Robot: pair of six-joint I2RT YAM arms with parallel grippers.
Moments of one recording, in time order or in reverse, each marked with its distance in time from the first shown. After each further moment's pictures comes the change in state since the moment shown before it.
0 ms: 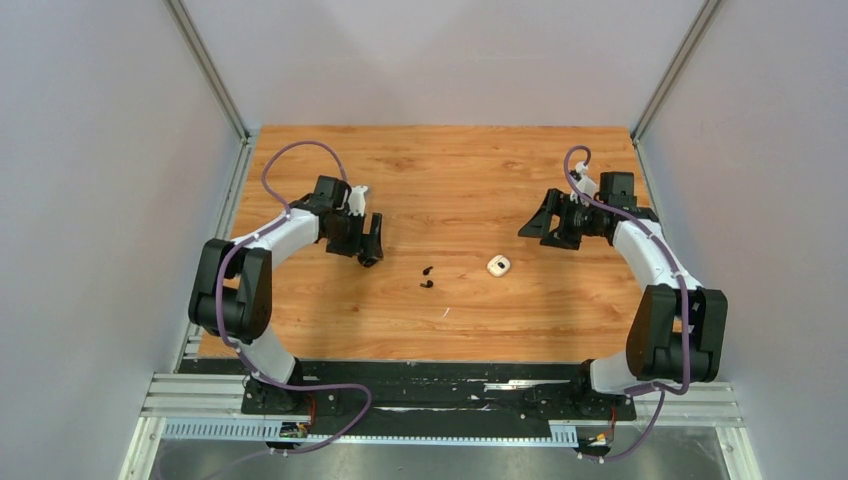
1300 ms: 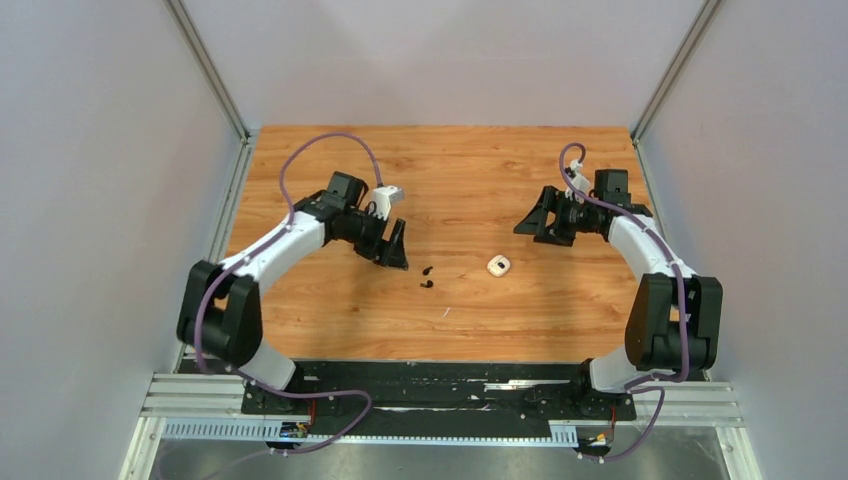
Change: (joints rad) left arm -0.150 -0.051 0.042 -0.106 0.269 0.070; right arm 0.020 0.053 0.013 0.048 -0.051 0.016
